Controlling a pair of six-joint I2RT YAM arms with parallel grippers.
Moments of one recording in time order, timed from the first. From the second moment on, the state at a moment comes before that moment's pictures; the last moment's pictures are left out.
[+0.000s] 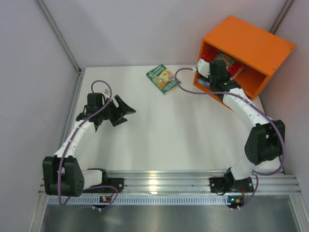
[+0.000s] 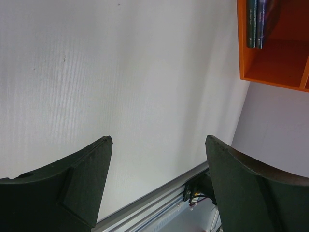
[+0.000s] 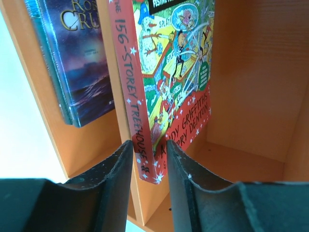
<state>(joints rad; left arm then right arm) -0.05 1.23 0.84 -0.36 0.55 -0.76 0.28 1.59 1.37 -0.32 0.51 -0.95</state>
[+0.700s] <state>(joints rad) -0.05 1.23 0.84 -0.36 0.54 -0.76 0.26 1.69 1.41 -0.21 0.58 -0.96</state>
